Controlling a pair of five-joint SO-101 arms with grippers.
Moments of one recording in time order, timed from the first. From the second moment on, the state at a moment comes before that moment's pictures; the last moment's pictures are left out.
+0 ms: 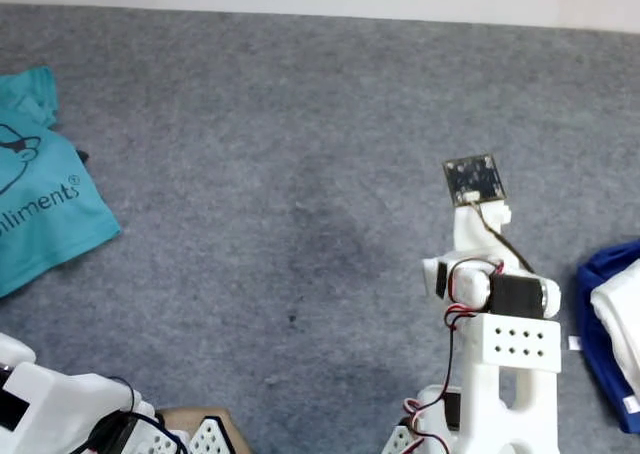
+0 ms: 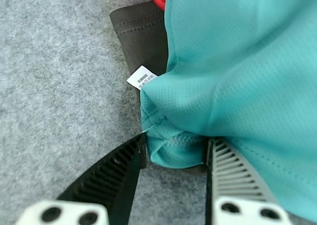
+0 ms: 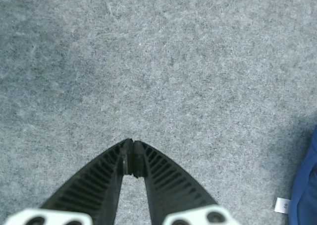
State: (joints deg) left arm -73.5 4.4 51.9 -0.8 -7.3; right arm -0.6 -53.4 51.6 71.1 16.1
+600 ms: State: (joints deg) left arm -54.7 -6.3 60.2 7.6 -7.3; right arm -0.7 -53.4 58.7 66.4 13.8
